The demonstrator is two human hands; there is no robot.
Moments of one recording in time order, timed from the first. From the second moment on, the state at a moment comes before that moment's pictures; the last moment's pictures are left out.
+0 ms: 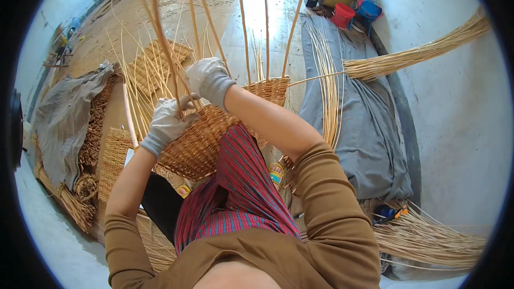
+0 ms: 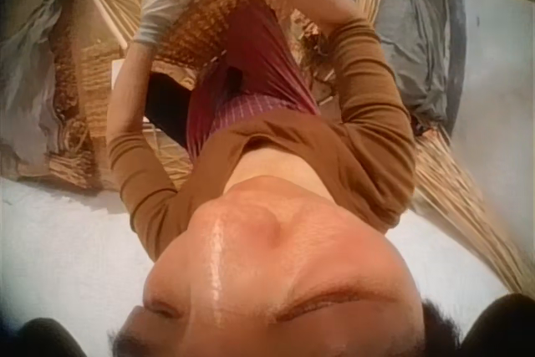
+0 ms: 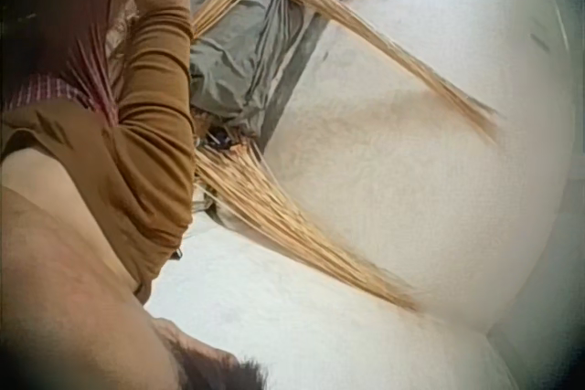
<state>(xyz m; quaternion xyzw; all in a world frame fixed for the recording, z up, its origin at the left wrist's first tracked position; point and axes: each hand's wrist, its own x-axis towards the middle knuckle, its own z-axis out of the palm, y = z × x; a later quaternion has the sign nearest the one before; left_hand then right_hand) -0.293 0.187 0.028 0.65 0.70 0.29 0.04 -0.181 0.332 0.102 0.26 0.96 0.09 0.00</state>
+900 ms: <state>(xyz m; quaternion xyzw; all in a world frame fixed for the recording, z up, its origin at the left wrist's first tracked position) -0.267 0.245 0.022 0.68 0.64 0.33 0.09 -0.041 0.376 -0.079 0.29 0.49 -0.68 -0.46</state>
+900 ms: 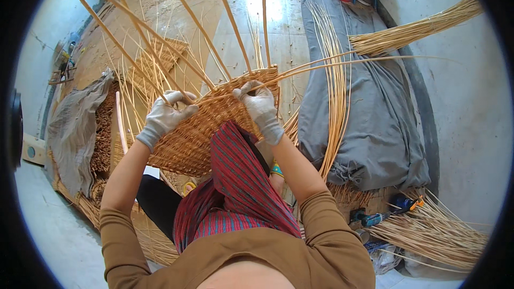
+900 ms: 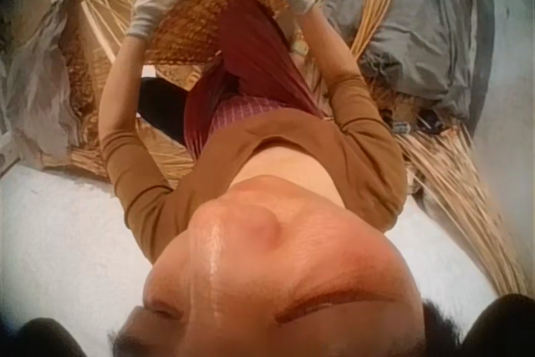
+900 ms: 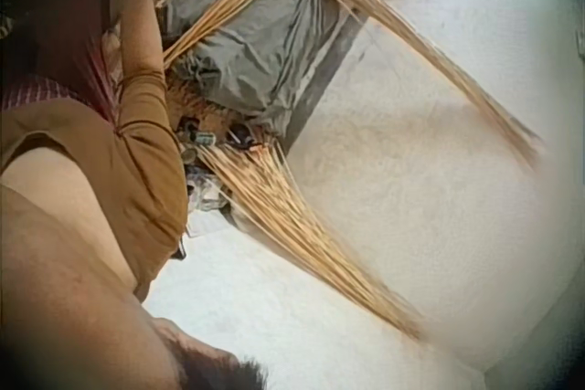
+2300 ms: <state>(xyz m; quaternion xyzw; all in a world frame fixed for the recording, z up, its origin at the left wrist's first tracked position) -0.265 0.252 0.039 0.73 0.65 0.22 -0.02 -0.013 0.422 -0.087 0.27 0.51 -0.63 -0.51</state>
